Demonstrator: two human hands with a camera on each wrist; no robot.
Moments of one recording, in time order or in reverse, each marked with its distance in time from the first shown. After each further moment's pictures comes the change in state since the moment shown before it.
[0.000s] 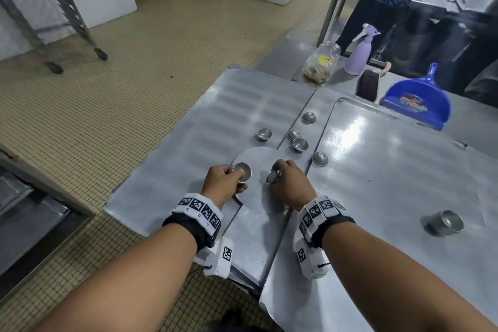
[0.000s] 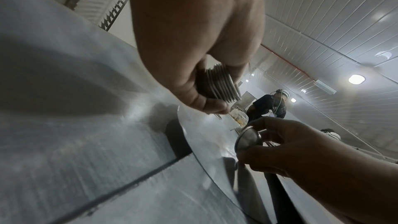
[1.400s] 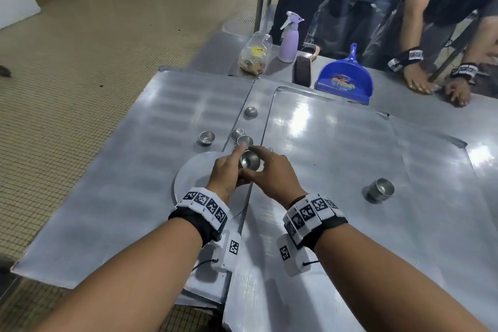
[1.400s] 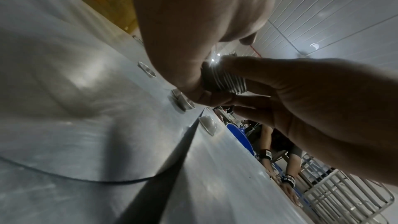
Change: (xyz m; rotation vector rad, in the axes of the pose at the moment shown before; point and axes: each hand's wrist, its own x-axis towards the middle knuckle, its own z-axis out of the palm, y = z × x) left_hand 0.015 0.026 0.123 -0.228 -0.352 -0.043; right_hand -0.021 0.035 -0.057 0.212 0.340 0.017
